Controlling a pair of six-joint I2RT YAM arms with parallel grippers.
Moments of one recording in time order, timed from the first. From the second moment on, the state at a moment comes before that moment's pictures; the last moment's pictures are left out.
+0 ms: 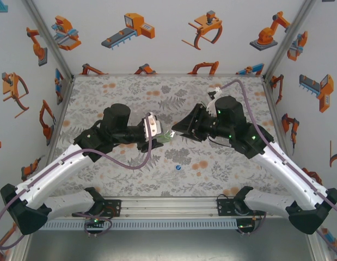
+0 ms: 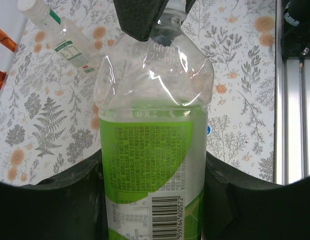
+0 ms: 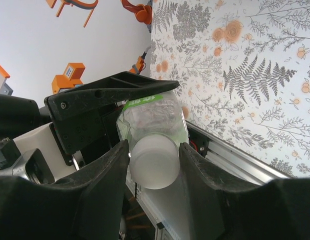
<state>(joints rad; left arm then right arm) -0.83 1.08 1.08 -0.46 0.48 0.53 0.75 1.07 1.22 -0.59 -0.28 1.11</state>
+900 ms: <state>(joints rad) -0.83 1.08 1.08 -0.38 0.46 0.54 0.68 1.28 1.40 -0.76 -0.21 0.86</state>
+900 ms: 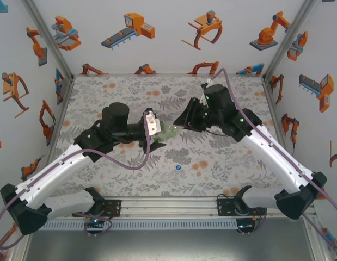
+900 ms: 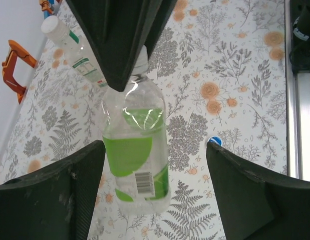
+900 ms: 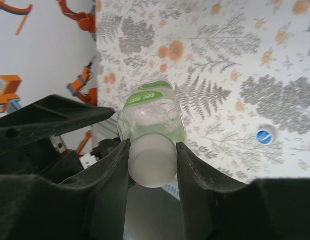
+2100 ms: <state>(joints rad) -0.76 1.09 1.06 -0.24 0.02 -0.17 0.55 2.14 2.17 -1.08 0.15 0.24</state>
